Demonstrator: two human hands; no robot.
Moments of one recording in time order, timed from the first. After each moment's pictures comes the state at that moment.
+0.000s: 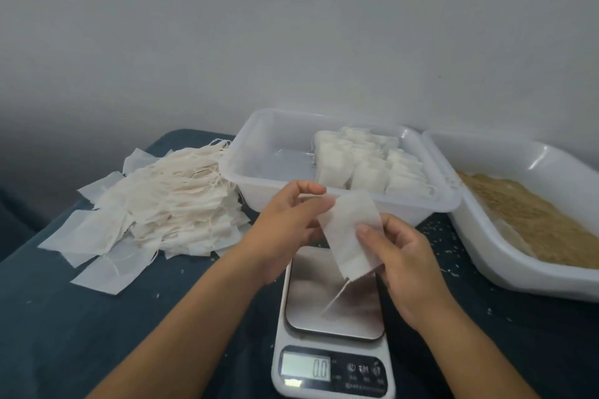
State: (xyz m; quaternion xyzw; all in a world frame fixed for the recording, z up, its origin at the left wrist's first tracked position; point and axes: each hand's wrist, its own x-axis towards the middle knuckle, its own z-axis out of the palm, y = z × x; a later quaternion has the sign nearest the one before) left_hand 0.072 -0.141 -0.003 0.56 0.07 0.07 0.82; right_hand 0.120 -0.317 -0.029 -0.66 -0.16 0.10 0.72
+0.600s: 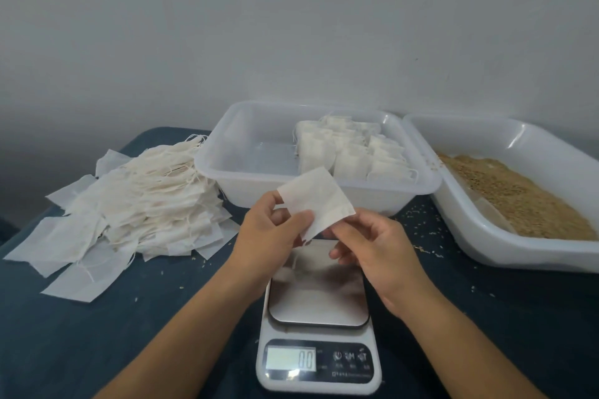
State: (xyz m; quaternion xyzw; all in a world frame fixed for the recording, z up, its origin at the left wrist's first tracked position) left_hand 0.075 -0.147 -0.045 0.63 0.12 0.15 0.75; right_hand 0.119 -0.318 -0.036 -0.69 -0.18 0.13 0.69
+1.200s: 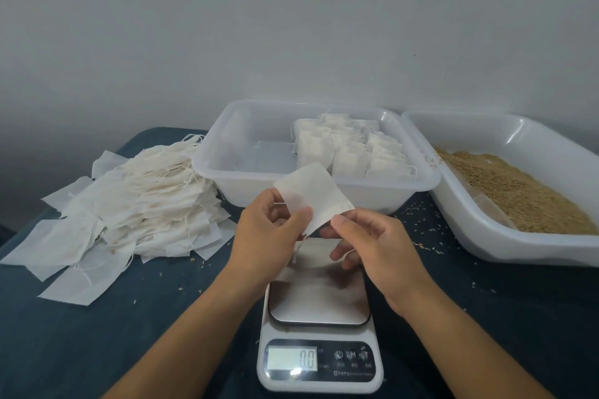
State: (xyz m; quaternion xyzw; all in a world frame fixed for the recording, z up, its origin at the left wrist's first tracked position) left_hand 0.074 -0.151 -0.044 0.68 0.12 0.20 0.70; right_hand 0.115 -0.319 -0.031 -0.71 -0.18 0.12 0.67
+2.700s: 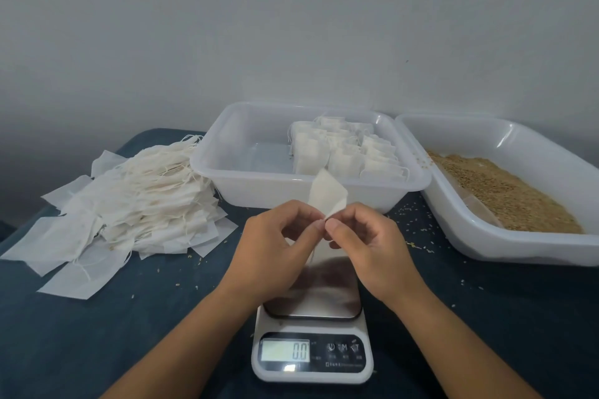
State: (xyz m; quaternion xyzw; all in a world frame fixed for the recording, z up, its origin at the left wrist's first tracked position) left_hand 0.052 -0.162 -0.037 0.83 -0.03 0.25 0.50; right_hand 0.110 -0.327 -0.032 -0.74 -0.28 0.03 0.62
